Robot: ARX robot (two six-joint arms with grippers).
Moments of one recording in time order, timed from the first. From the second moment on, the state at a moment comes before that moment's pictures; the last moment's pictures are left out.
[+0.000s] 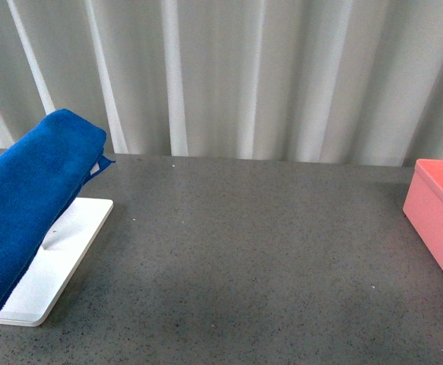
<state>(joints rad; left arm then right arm) 0.08 0.84 0.49 0.03 0.41 0.06 0.00 0.00 0.02 0.00 0.00 -0.01</state>
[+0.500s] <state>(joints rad) -0.08 1.65 1.17 -0.08 0.18 0.19 0.00 0.00 0.02 0.00 0.00 -0.01</state>
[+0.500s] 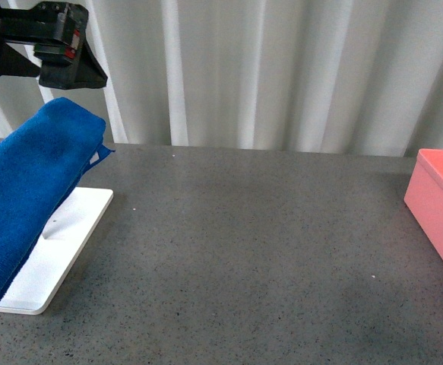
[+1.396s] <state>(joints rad) -0.04 2.04 1.56 -0.28 -0.01 0.35 0.00 0.00 0.02 0.00 0.00 -0.01</state>
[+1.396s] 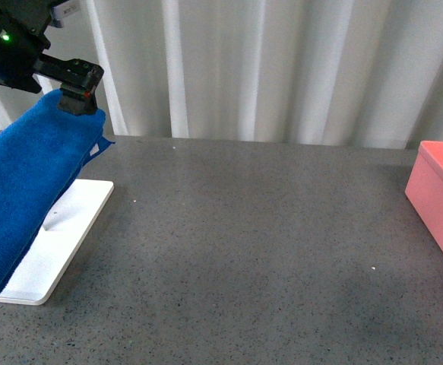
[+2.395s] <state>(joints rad) -0.02 2.18 1.57 -0.16 -0.08 0.44 0.00 0.00 0.02 0.00 0.00 -0.01</state>
